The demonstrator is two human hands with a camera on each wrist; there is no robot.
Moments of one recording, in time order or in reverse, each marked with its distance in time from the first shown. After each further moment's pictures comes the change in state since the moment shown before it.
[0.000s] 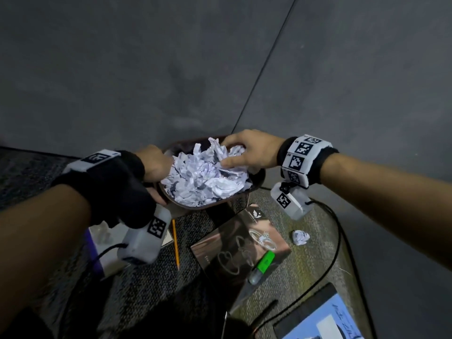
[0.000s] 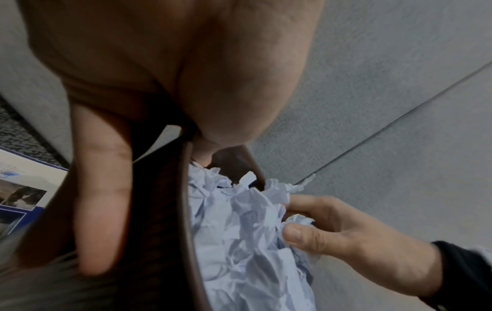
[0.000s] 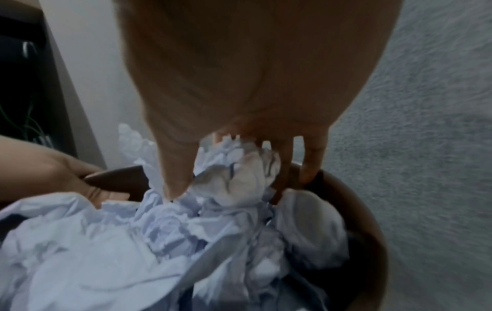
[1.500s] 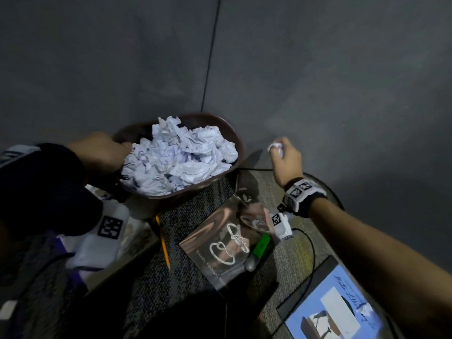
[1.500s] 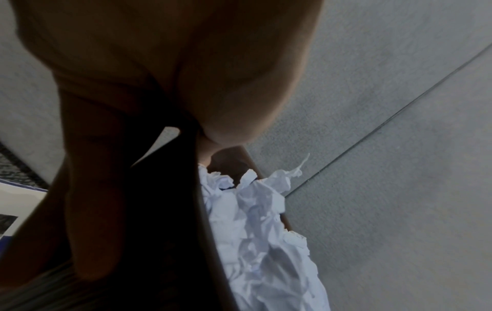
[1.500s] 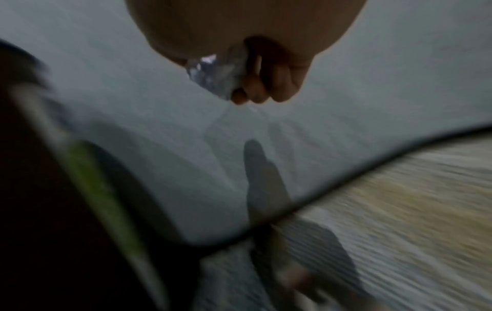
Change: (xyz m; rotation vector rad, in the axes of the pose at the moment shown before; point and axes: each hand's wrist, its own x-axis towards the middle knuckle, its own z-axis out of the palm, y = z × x) left_hand 0.028 0.003 0.006 0.115 0.142 -0.019; right_hand -0.034 0.150 0.133 0.505 0.927 0.468
